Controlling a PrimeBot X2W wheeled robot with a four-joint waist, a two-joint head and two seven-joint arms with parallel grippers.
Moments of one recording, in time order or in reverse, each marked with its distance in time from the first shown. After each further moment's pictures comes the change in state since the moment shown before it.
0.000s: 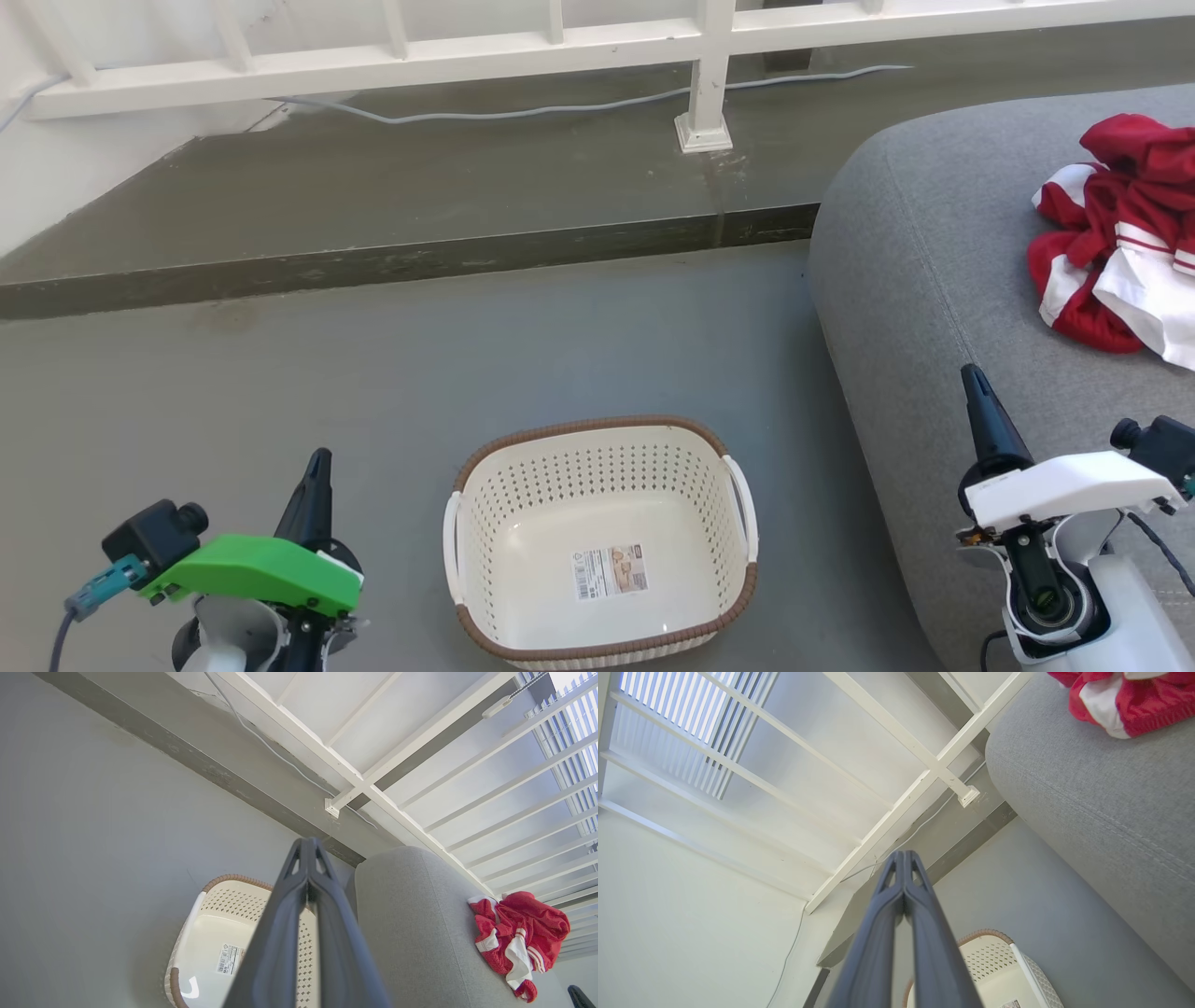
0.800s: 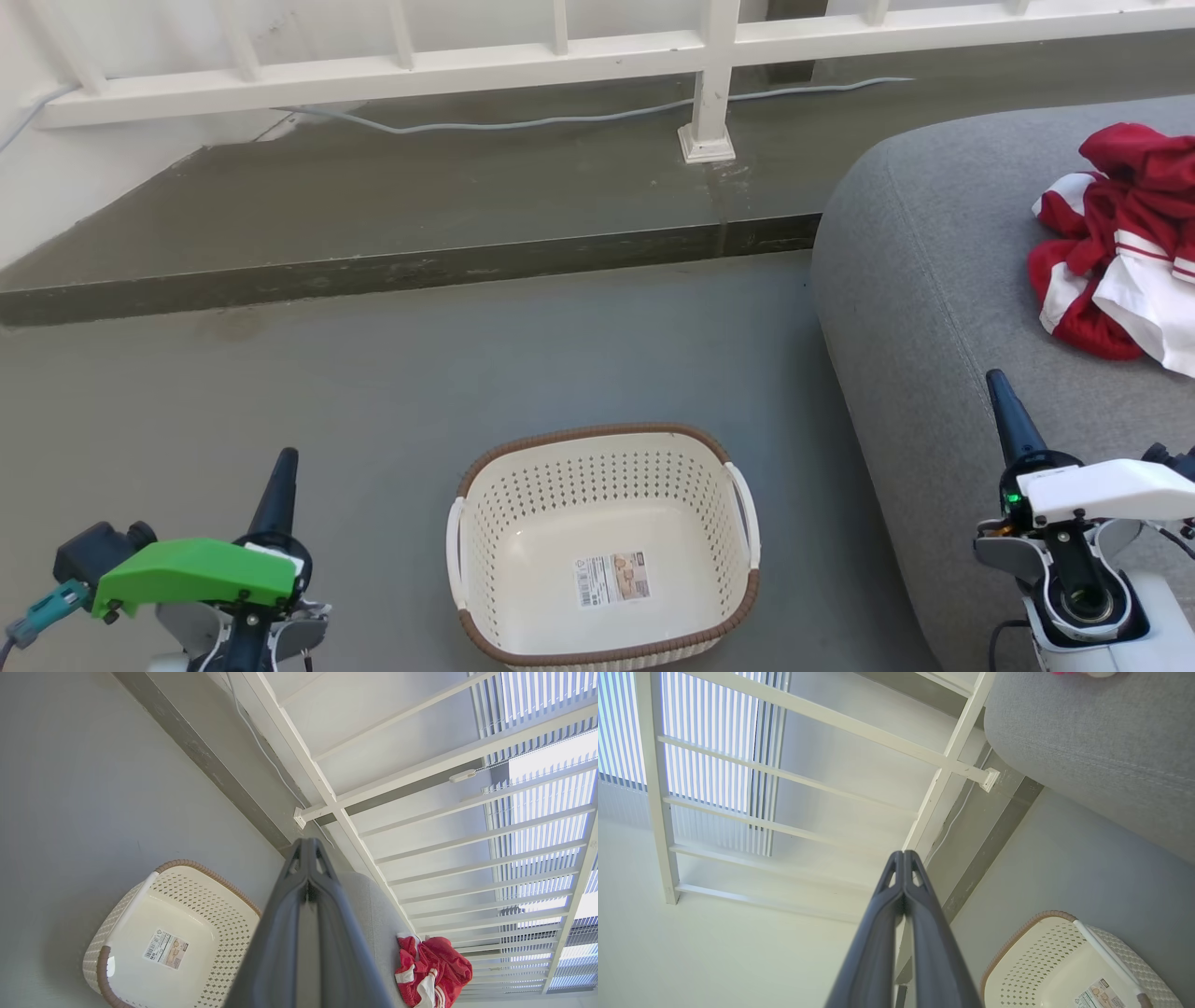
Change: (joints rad) left arm 0.000 -0.007 0.100 0.019 -0.300 -0.058 0.067; right arm 0.000 0.021 -0.081 0.021 0.310 0.026 0.069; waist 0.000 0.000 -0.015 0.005
